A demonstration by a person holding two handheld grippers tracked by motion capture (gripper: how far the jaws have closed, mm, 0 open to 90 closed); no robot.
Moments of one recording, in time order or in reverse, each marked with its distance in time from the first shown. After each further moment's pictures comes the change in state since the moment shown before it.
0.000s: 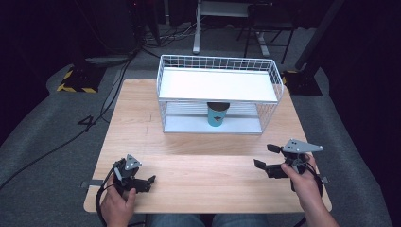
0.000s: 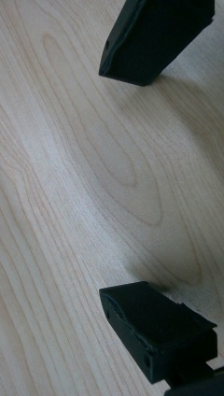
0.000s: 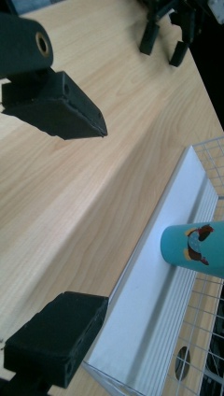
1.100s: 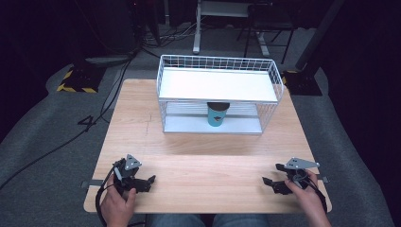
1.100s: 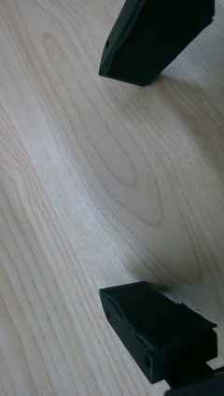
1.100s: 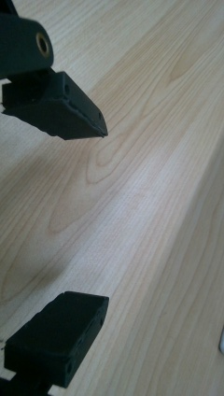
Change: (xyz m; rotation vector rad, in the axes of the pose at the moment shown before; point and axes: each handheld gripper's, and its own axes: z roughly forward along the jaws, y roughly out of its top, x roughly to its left) left arm 0.000 0.000 0.000 -0.004 0.004 -0.003; right arm -0.024 -0.085 0.008 0.192 -0.091 0.045
